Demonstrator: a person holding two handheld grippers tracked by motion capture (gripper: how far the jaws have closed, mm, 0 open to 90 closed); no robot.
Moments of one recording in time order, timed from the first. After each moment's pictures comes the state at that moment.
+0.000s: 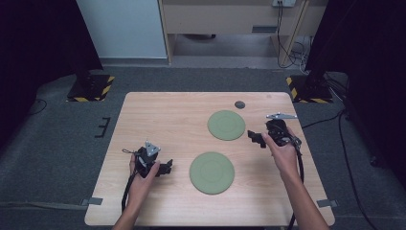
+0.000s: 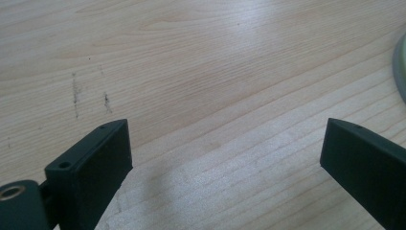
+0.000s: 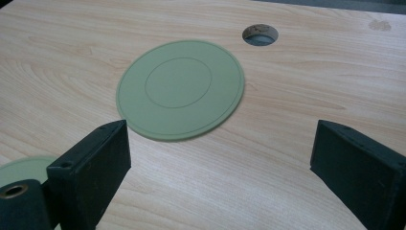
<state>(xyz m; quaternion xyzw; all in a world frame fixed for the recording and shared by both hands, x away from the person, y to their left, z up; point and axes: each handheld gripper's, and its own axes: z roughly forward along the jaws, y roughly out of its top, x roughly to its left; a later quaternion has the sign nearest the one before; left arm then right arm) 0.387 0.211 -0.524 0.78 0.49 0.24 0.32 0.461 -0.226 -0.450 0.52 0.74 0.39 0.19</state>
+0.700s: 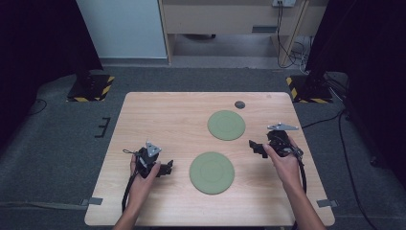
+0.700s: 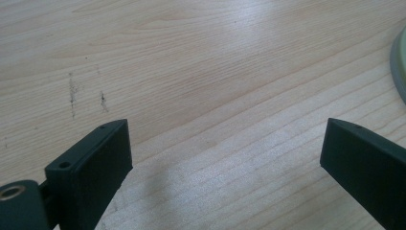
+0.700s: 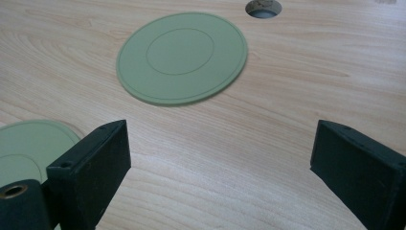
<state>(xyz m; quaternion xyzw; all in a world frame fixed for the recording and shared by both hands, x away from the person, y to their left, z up) 0.386 0.210 -0.524 0.78 0.48 0.24 0.32 0.436 -0.232 -0.469 0.51 0.75 0.38 0.19</state>
